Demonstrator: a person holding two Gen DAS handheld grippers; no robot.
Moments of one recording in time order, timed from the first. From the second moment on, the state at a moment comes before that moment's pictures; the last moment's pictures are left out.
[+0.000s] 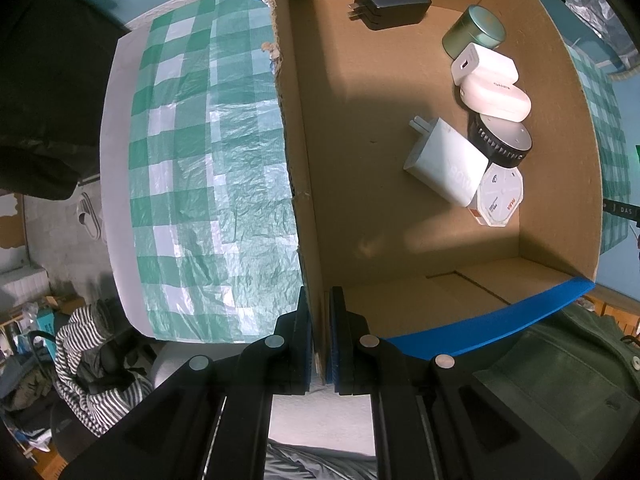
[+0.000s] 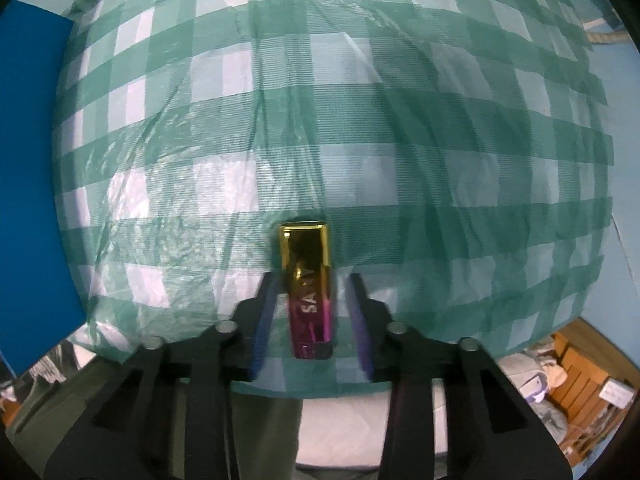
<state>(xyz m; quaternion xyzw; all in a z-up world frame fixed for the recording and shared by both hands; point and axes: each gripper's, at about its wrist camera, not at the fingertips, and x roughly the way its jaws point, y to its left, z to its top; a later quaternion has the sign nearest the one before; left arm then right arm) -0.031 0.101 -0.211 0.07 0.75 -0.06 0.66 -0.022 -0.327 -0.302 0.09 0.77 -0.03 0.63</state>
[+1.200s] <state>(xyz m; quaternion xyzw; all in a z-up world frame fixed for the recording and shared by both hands) -0.029 0.101 -0.211 0.07 0.74 -0.06 0.66 0.038 -0.275 -0.187 0.02 0.74 0.08 0.67</state>
